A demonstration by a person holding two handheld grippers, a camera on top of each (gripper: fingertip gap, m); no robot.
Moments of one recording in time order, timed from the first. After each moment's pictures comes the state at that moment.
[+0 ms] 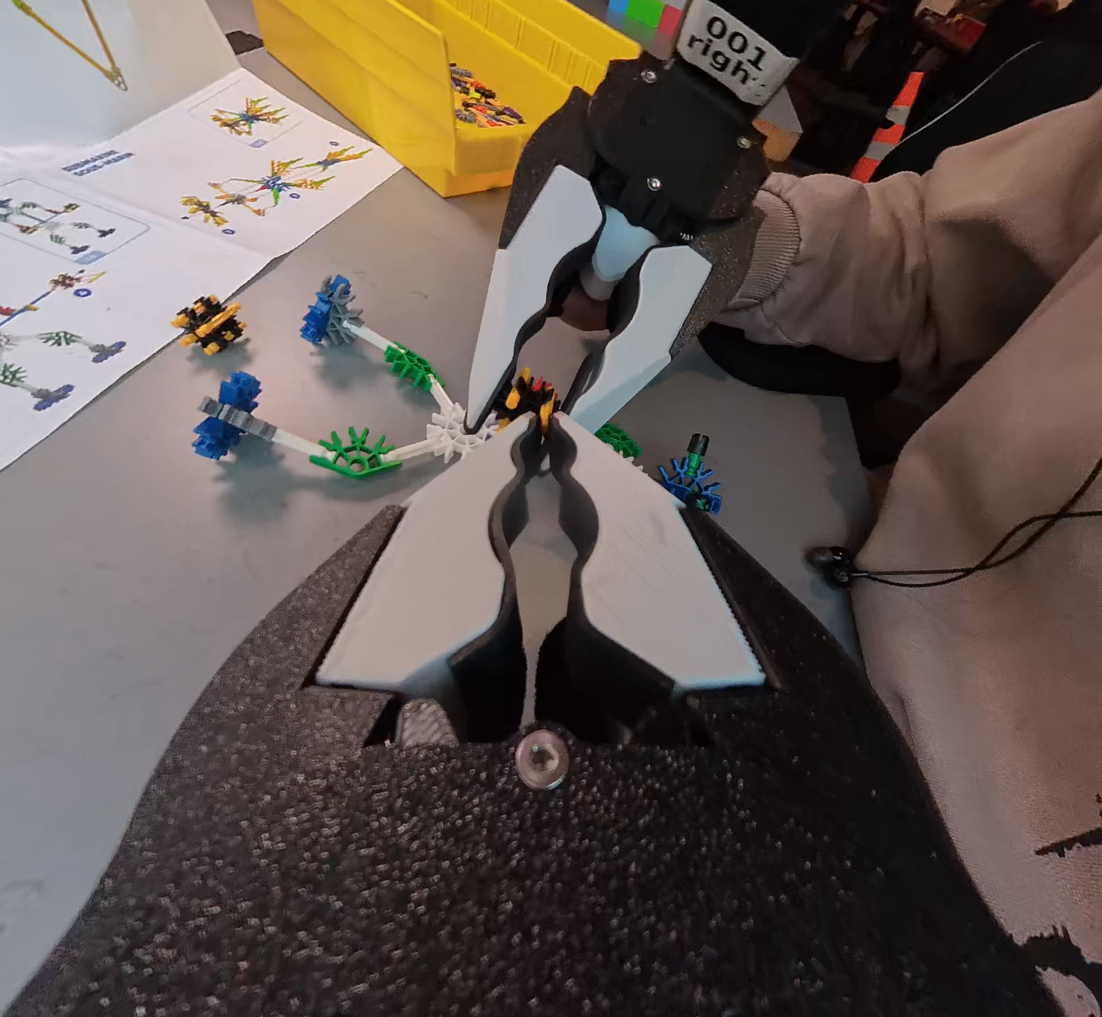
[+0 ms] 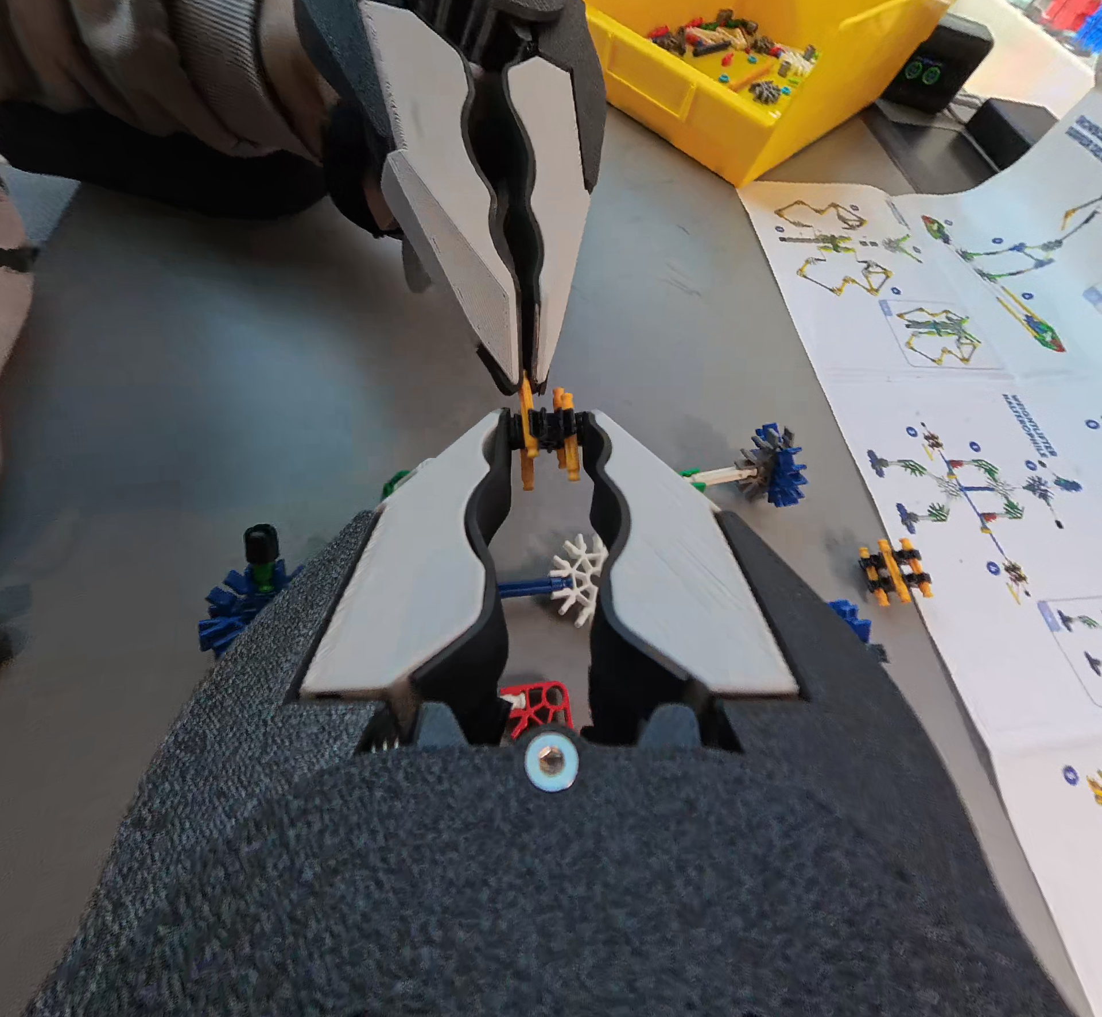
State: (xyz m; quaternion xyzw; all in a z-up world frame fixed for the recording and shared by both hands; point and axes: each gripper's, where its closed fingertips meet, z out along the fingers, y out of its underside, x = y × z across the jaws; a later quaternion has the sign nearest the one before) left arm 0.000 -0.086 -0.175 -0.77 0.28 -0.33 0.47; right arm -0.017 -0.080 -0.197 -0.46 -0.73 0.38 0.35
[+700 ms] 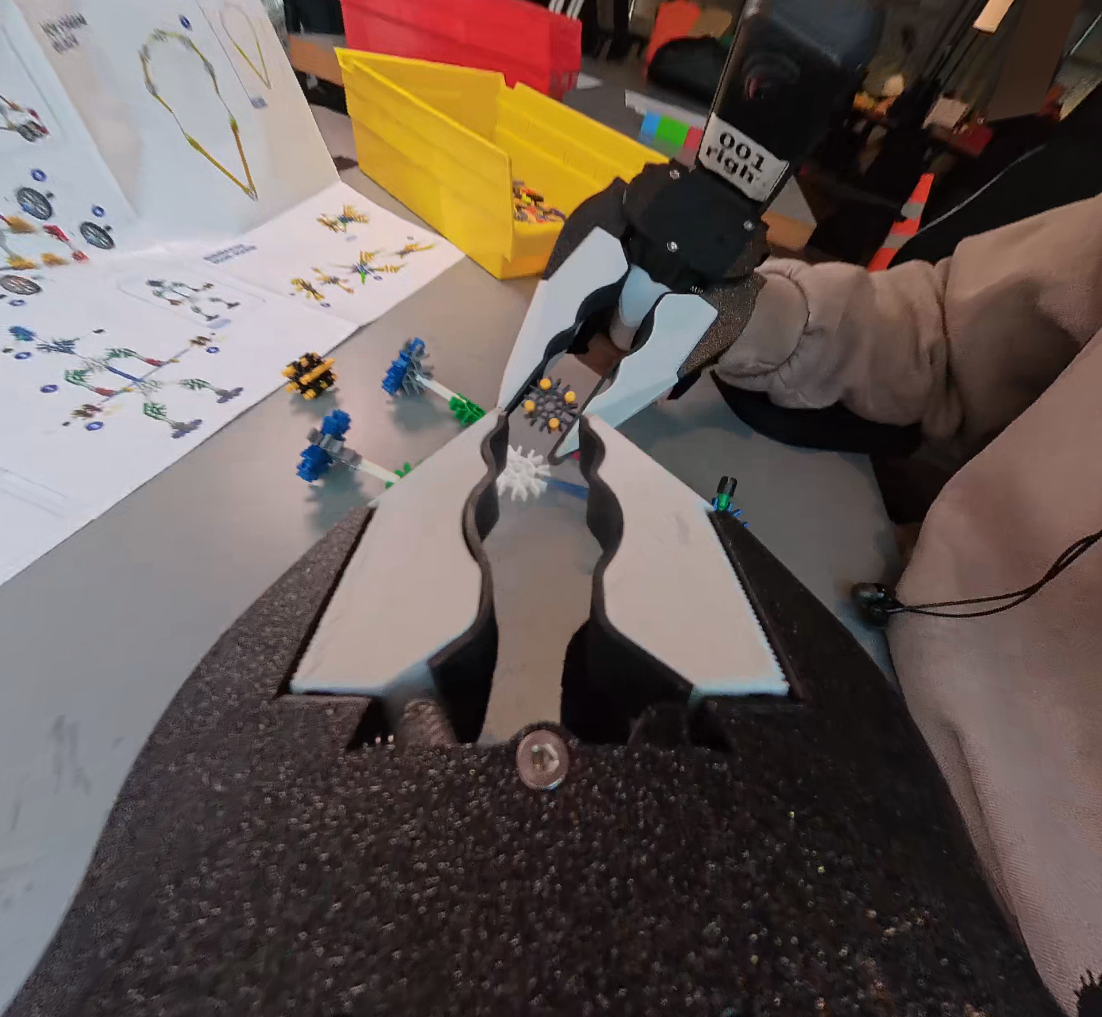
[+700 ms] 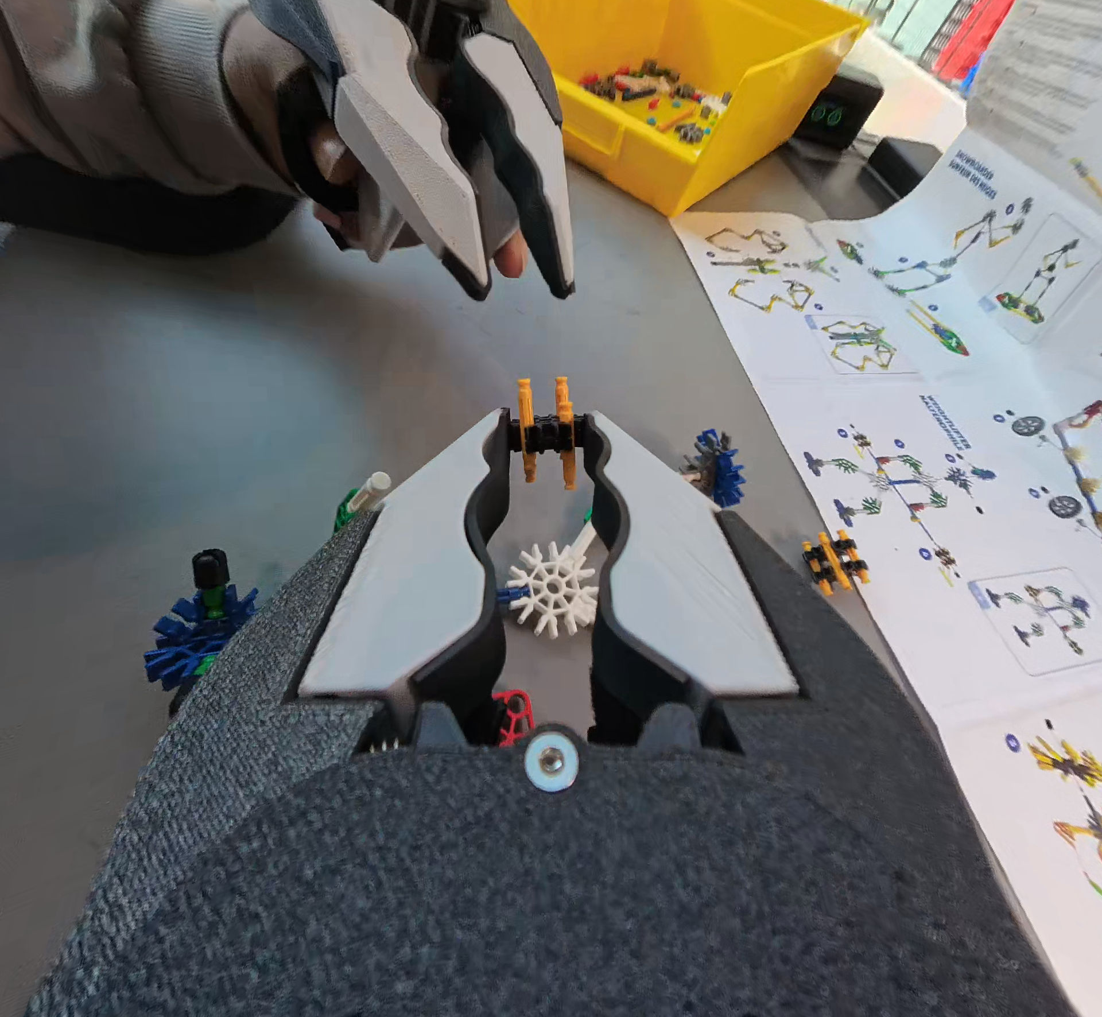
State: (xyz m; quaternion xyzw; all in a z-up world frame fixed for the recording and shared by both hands) left arm -0.028 -0.079 -0.154 -0.74 0.24 -0.33 0.54; right arm -0.021 -0.063 -0.185 -0.47 -0.69 0.38 0.39
